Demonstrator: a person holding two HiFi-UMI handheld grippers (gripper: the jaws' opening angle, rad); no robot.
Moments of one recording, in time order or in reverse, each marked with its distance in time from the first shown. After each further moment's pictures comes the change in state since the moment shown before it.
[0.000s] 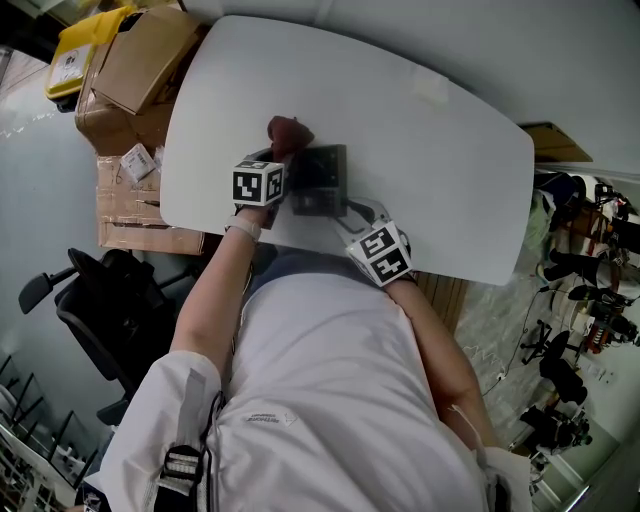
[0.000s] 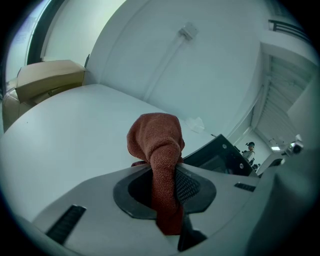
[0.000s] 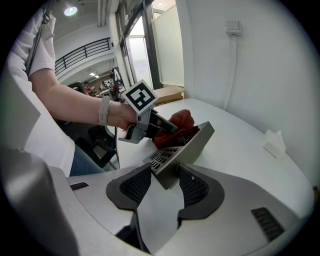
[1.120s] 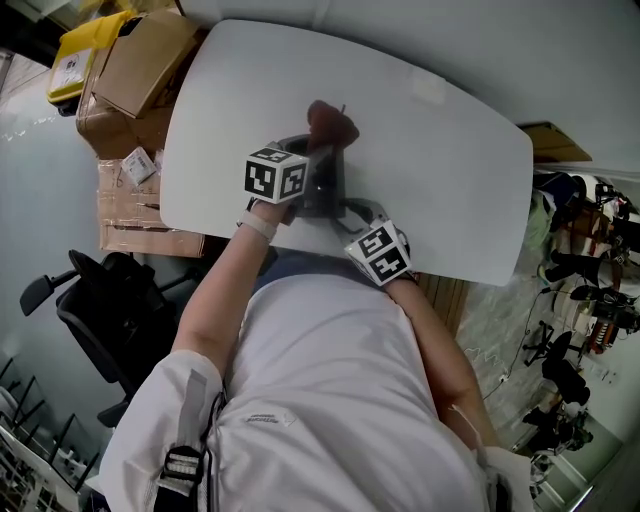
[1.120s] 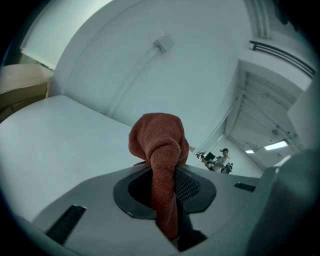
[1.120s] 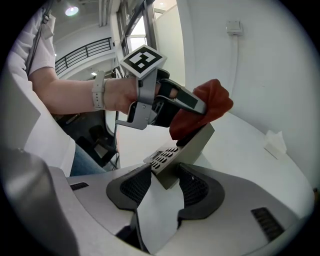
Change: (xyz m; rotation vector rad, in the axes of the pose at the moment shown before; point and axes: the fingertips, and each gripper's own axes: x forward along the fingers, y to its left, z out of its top) left arm -0.010 -0.105 0.066 0.057 -0.103 -0.281; right arm -0.001 0.000 0.000 -0.011 0.001 0.008
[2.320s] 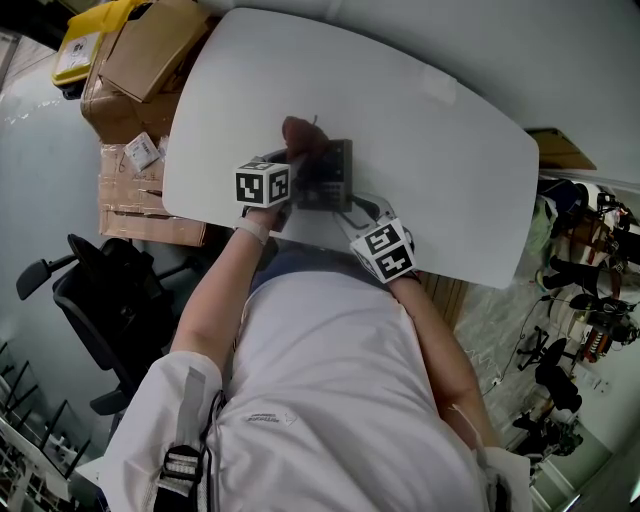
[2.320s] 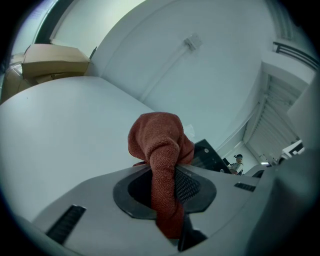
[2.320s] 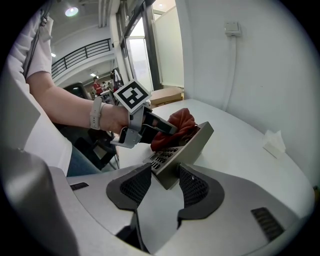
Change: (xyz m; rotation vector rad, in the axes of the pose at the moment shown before) left arm -0.026 0.065 -0.074 -0.169 0.028 0.174; right arm -0.002 -0.001 -0.001 0.010 -0.011 -0.008
